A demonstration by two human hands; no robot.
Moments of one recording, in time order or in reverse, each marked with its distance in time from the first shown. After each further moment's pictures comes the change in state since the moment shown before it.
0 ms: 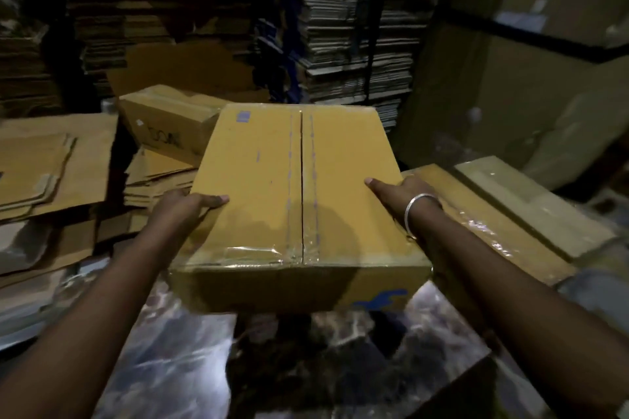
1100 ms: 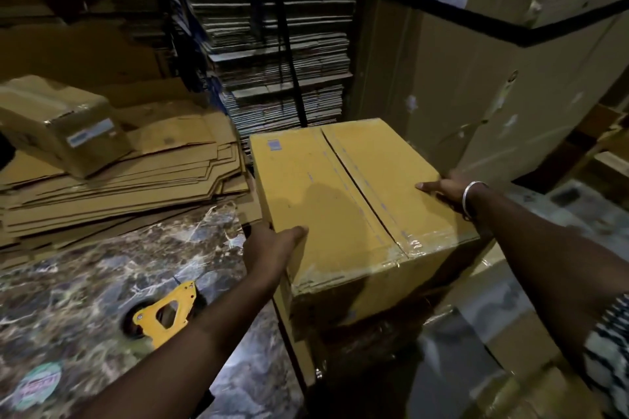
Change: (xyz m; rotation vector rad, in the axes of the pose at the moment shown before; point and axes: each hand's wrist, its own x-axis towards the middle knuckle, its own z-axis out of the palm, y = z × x) left_hand -0.095 0.079 0.566 0.133 0.063 0.034; right_hand 0.450 0.380 -0.294 0.083 -0.279 0.180
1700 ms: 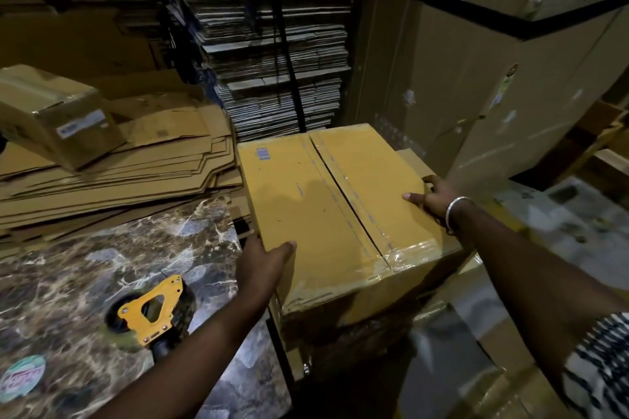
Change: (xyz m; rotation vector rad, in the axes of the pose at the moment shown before) left_hand -0.013 -0.038 0.022 -0.081 -0.005 0.039; right_hand -0.001 0.030 0.023 -0.007 0.033 -0.141
